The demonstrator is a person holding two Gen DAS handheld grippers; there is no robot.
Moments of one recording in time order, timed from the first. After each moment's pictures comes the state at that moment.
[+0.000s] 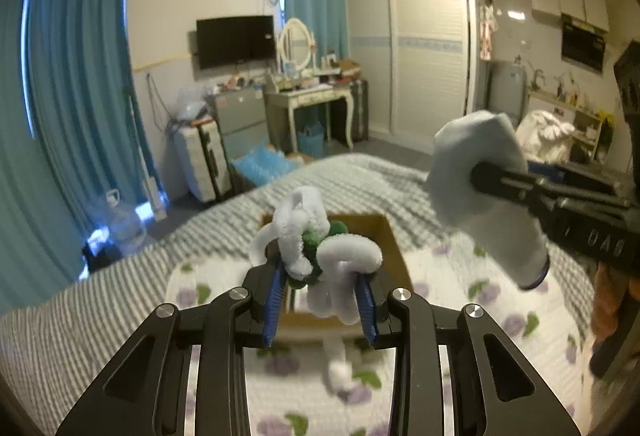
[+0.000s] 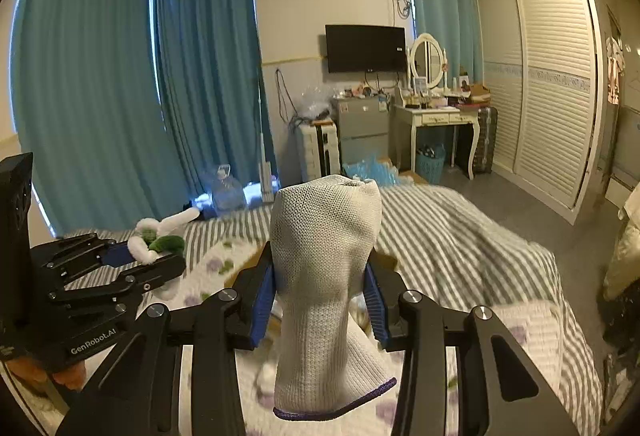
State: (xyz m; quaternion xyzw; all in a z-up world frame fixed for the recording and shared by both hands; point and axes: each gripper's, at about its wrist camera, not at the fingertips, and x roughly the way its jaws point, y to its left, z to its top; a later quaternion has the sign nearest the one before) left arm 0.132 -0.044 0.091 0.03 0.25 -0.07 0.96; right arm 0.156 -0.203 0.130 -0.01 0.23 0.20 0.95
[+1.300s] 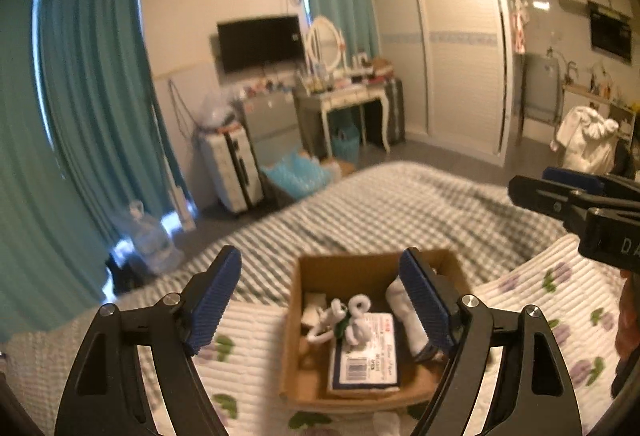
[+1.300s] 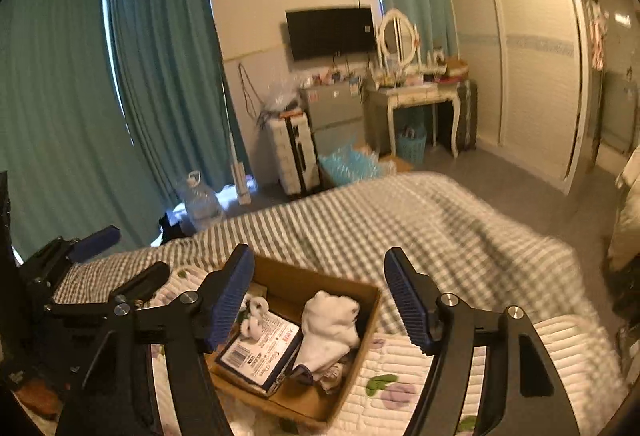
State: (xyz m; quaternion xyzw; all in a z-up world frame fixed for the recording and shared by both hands) left arm 0.212 -0.040 0.081 0.06 0.23 0.00 0.97; right arm 0.267 -0.211 0.109 0.02 0.25 0.16 0.96
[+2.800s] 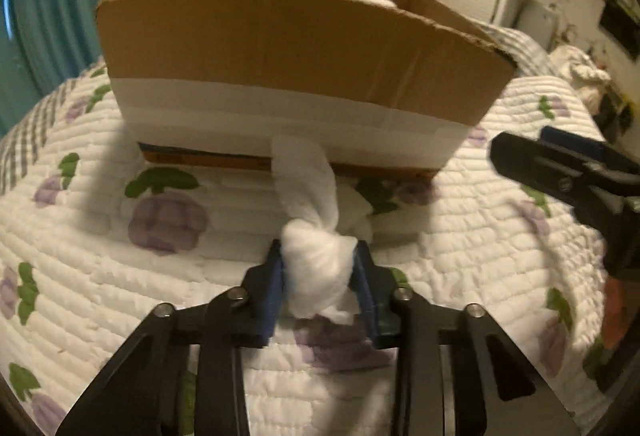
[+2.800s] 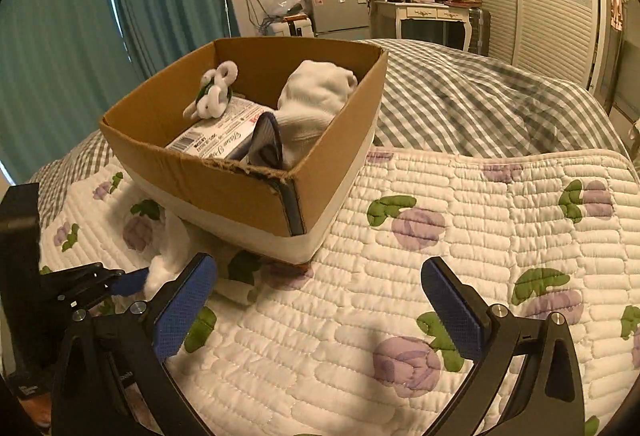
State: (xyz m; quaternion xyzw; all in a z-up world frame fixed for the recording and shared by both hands) left arm 0.173 -0.070 -0.158 0.00 0.43 -0.06 0.90; right arm 0.221 -0.214 -0.106 -0.01 0.38 0.17 0.91
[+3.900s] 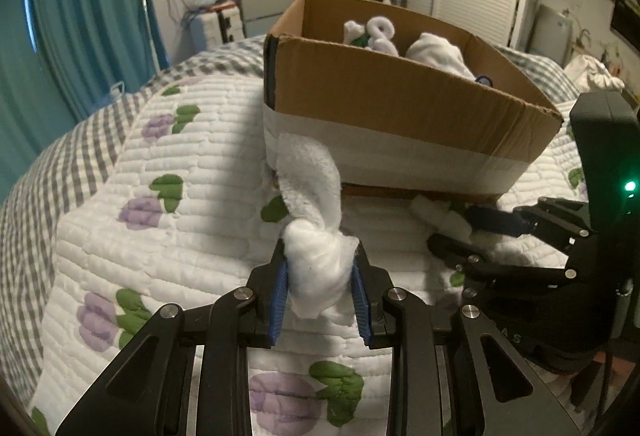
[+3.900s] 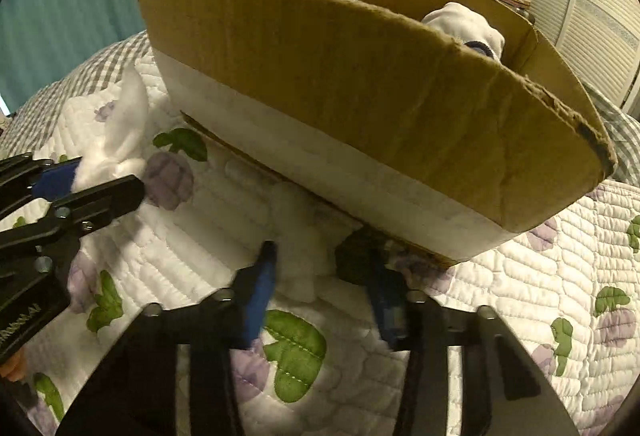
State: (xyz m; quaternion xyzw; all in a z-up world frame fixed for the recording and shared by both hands) left arm 0.168 0.007 -0.130 0.01 0.41 -0.02 0.91; right arm 0.230 -0.105 -0.154 -0.11 0.44 0.20 0.87
